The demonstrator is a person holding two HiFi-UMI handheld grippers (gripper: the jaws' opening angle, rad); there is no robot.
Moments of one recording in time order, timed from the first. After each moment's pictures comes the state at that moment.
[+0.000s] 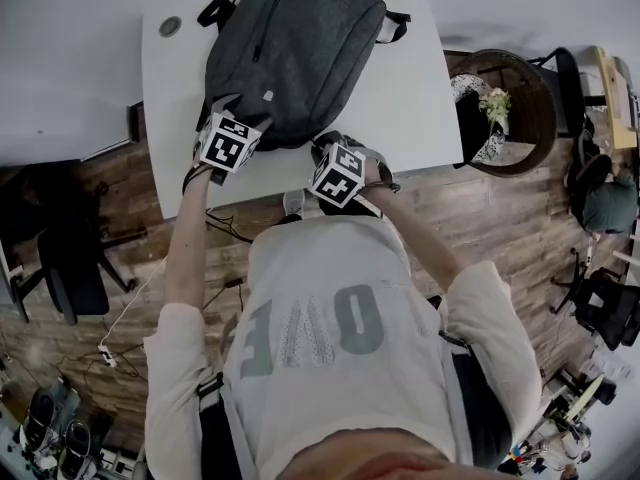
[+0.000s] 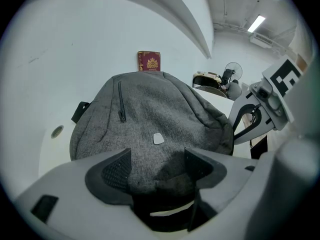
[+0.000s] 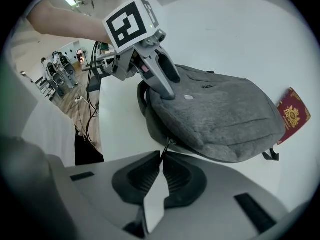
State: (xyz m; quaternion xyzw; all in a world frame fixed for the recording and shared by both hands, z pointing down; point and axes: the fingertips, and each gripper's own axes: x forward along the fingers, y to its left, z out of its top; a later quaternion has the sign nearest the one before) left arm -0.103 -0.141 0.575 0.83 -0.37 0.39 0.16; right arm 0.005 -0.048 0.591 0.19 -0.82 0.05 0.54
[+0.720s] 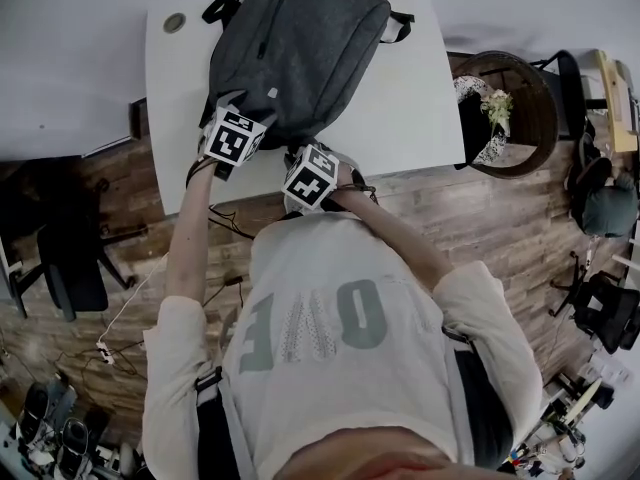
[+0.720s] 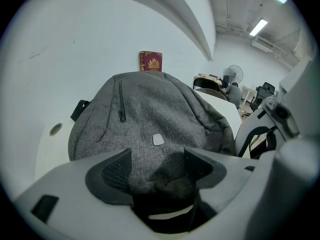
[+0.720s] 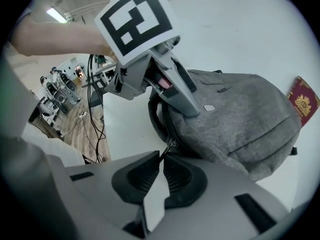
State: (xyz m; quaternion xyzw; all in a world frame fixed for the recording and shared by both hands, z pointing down) left arm -0.099 -0.141 0.575 0.83 -0.37 0.38 0.18; right arm -0.058 -0.026 0.591 0.18 -0.84 0.12 0.50
